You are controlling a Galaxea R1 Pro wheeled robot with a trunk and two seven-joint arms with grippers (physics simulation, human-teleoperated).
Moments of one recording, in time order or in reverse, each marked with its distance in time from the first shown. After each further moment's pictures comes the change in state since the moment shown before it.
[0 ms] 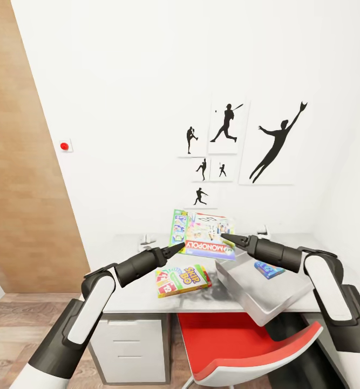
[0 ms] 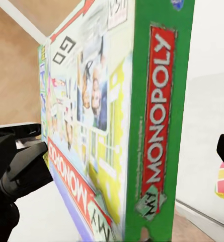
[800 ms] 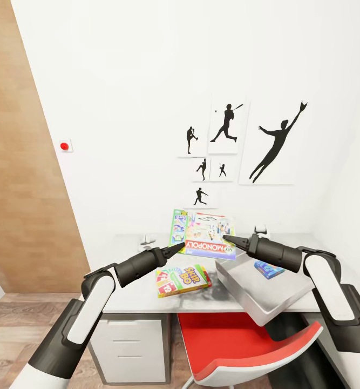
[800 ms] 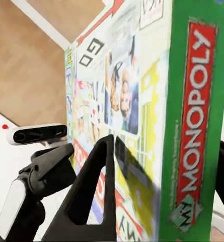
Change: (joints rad) left arm 0.000 0.001 0.000 0.001 0.017 0.004 -0.006; right arm -0.001 -0.011 0.022 0.003 -0.103 -0.001 -0.001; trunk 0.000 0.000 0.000
